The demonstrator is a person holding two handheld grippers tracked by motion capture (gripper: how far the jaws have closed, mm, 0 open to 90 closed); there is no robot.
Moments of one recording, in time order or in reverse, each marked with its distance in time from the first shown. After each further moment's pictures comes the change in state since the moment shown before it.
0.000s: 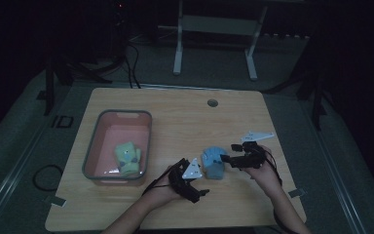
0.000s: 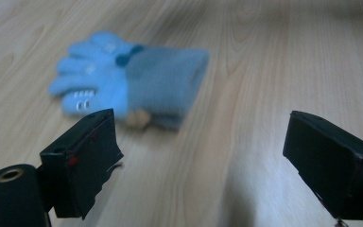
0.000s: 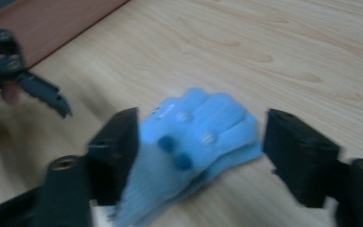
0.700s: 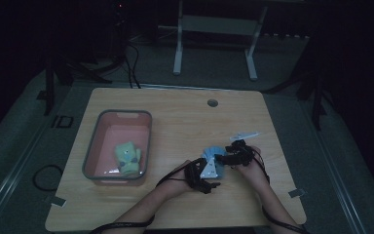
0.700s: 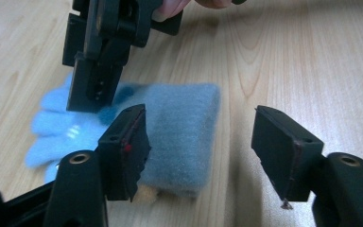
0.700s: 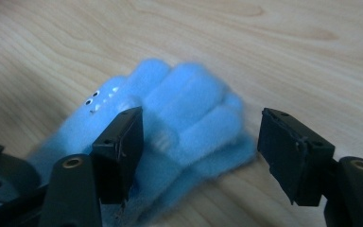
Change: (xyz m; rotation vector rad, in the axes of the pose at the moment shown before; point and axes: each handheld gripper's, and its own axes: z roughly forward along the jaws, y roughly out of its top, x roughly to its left) left arm 0.004 0.017 0.045 0.041 -0.024 0.168; right arm -0.019 -0.014 0.056 0.106 -0.062 0.044
